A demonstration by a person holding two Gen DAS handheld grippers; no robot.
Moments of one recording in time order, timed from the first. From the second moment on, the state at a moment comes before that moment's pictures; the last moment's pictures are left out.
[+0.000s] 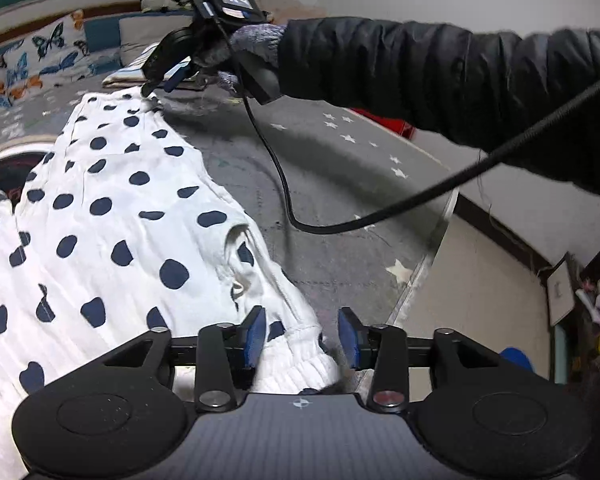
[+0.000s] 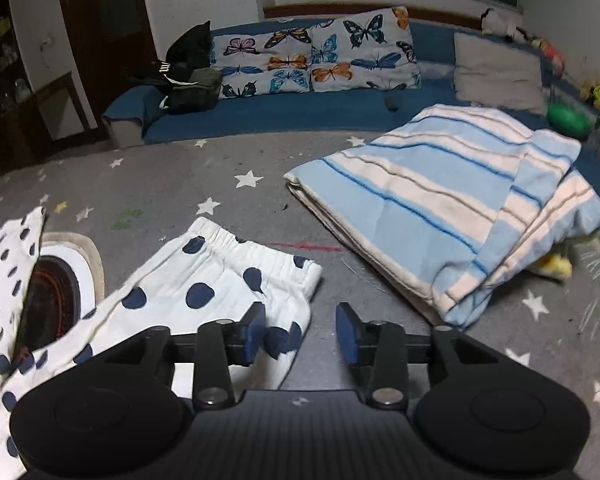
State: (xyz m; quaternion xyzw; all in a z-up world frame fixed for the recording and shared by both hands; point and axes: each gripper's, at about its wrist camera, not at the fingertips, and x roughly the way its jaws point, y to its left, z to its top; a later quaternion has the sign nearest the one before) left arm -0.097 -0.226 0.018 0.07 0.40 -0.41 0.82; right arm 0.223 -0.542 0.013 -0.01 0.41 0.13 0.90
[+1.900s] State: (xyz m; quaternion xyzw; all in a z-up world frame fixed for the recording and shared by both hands) left arm -0.147 -0.051 0.046 -0.18 0.31 -0.30 0.88; right arm 0.226 -0.291 0.095 -0.09 0.38 0.17 0.90
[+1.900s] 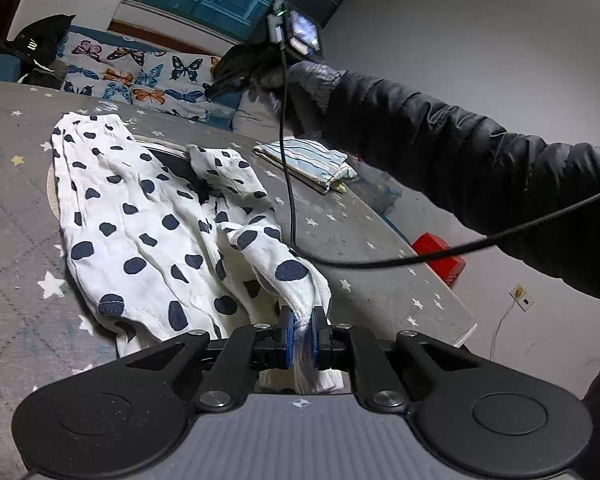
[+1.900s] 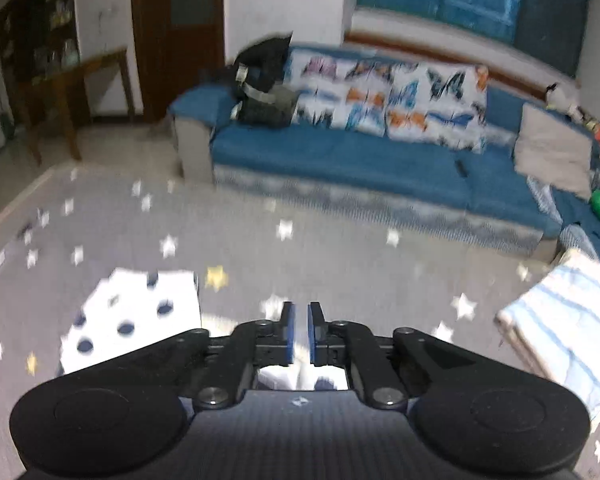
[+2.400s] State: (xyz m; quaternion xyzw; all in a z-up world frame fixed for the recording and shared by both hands) left arm -0.142 -0.054 0.035 -0.19 0.33 -0.30 0.88; right arm 0.231 -0.284 0.011 -0.12 0.46 0.16 0.87
